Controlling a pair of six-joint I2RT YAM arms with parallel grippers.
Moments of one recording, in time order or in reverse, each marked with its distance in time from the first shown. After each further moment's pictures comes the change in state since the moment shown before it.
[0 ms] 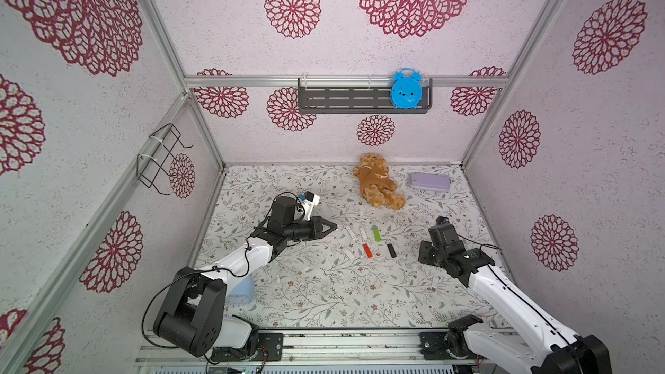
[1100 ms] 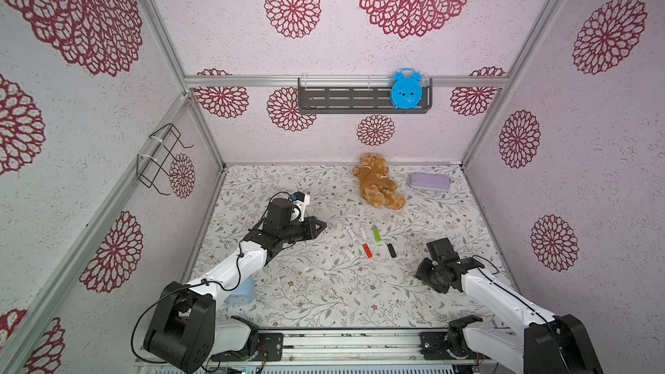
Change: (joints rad) left arm 0.004 -0.077 0.002 -0.148 -0.198 0.071; right arm -0.011 0.151 -0.121 0.121 -0.228 0.289
